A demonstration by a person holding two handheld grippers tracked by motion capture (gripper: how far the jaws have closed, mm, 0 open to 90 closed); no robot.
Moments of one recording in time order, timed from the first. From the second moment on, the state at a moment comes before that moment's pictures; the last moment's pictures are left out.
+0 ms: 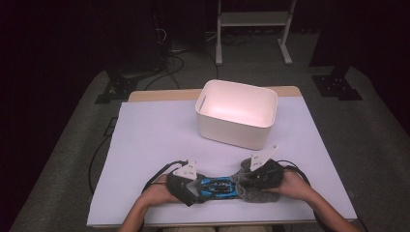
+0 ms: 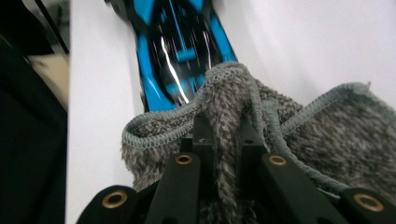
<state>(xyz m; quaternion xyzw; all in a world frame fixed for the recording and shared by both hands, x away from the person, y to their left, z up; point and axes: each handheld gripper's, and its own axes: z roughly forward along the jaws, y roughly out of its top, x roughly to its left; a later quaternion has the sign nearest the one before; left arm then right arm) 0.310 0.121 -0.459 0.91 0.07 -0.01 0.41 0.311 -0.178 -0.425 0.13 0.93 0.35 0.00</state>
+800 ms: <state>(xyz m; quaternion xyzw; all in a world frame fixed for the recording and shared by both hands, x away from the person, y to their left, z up) 0.321 0.130 -0.439 0.90 0.10 -0.05 0.43 0.308 -0.153 -0.426 0.10 0.92 0.37 0.01</state>
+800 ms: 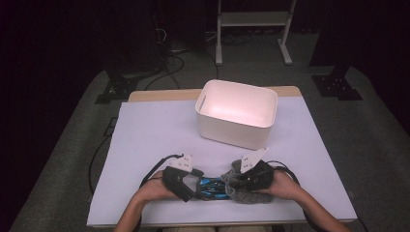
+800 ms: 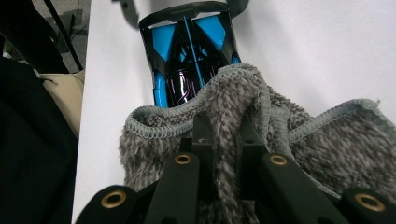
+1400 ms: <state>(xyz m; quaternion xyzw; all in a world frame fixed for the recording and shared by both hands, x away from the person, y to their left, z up) 0.330 0.115 -0.441 0.91 0.12 -0.06 0.39 0.316 -0.147 -0.425 0.11 0.92 0.37 -0.01</state>
